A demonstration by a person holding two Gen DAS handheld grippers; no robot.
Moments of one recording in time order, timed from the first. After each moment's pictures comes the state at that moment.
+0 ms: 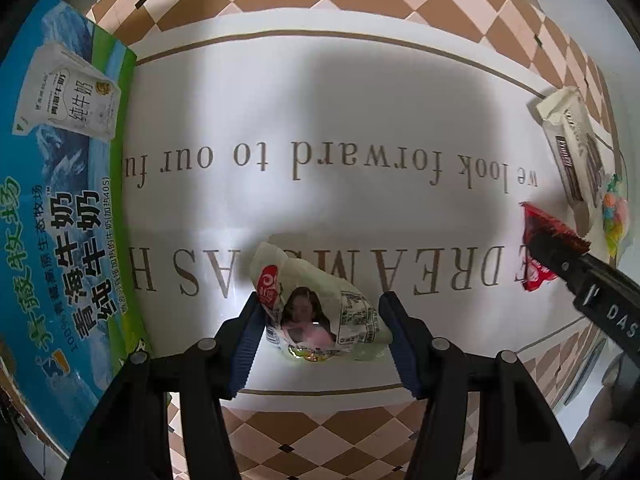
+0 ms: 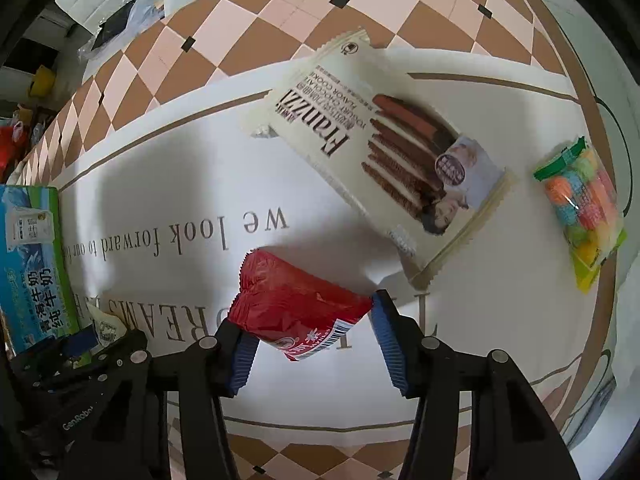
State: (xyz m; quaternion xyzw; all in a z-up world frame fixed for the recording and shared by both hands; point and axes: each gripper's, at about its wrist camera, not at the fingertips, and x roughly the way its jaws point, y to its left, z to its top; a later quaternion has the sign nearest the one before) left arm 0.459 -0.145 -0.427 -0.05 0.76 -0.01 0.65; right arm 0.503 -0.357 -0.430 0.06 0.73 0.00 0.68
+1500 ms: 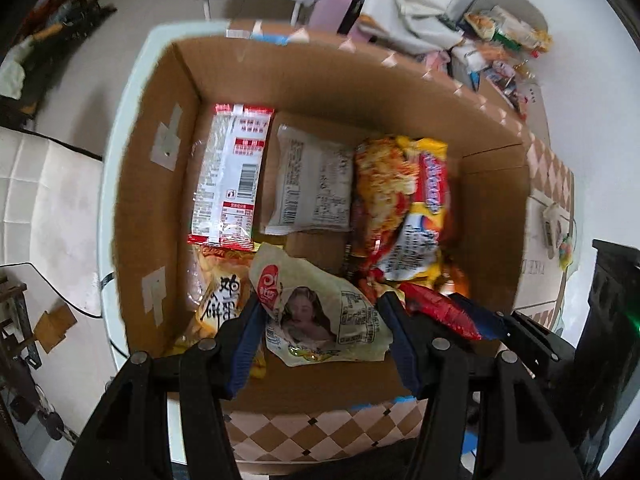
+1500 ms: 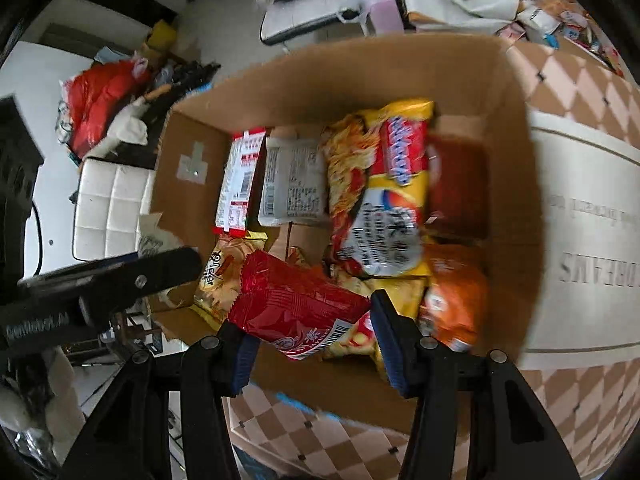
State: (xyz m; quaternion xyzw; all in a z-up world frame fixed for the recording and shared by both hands) left arm 0.419 0.214 -0.318 -0.17 0.72 -0.03 0.67; right arm 0.425 0.036 -0.322 0.08 0.70 0.20 0.68
